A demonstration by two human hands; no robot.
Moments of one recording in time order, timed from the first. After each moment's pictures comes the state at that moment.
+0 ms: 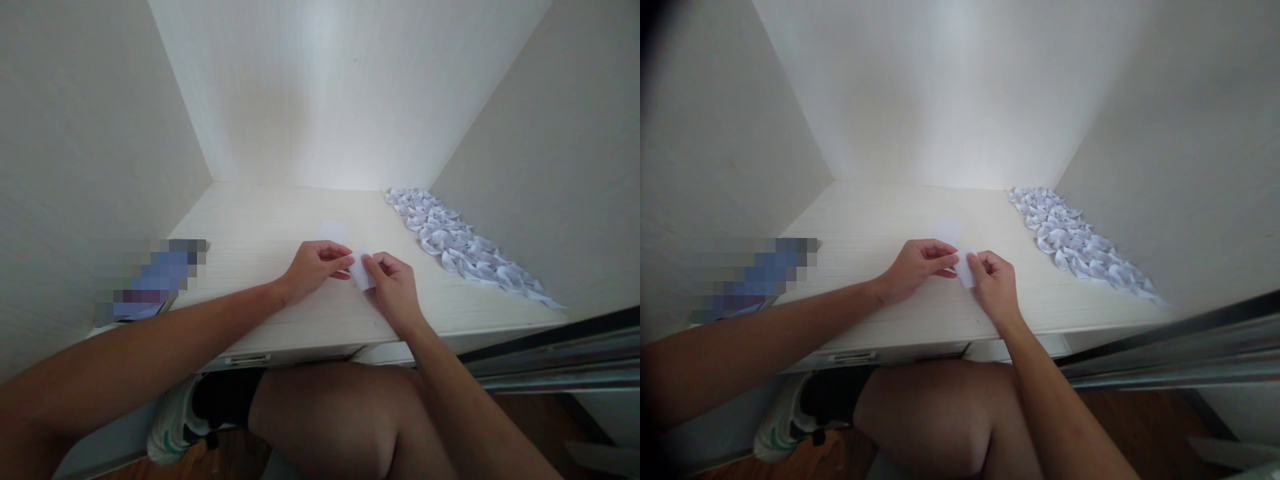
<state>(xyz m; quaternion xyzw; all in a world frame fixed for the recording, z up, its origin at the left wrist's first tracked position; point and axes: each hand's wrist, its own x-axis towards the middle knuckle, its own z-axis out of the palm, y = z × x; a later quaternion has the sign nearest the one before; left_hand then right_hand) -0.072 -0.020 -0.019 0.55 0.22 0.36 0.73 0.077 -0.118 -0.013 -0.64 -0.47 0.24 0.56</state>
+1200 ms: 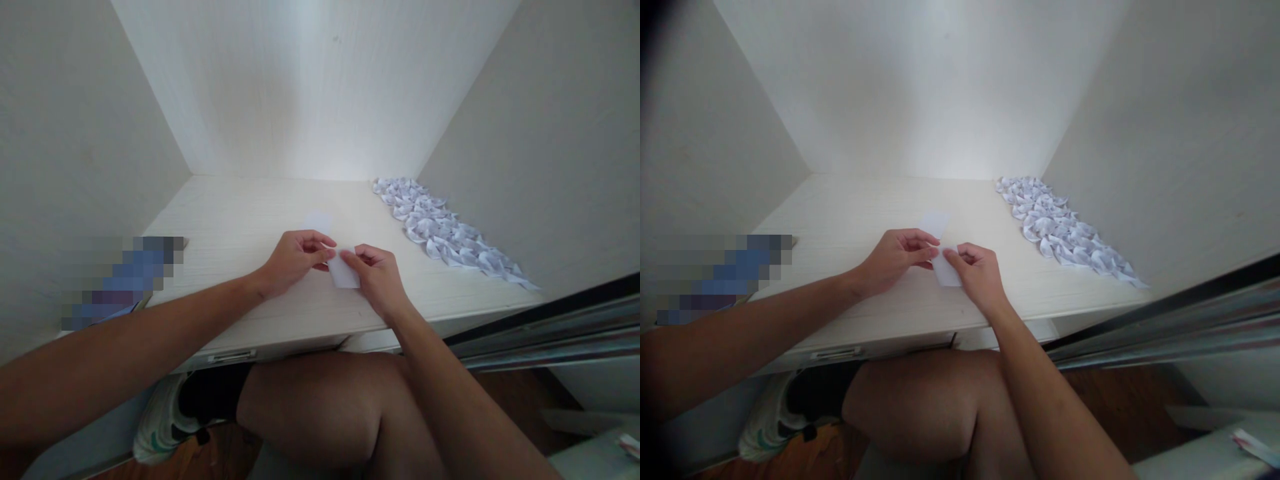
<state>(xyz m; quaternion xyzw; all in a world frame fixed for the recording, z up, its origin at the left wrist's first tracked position) -0.077 -0.021 -0.009 0.59 0.23 0.34 0.70 0.076 -0.119 -0.011 -0.59 -0.42 0.35 0.59</state>
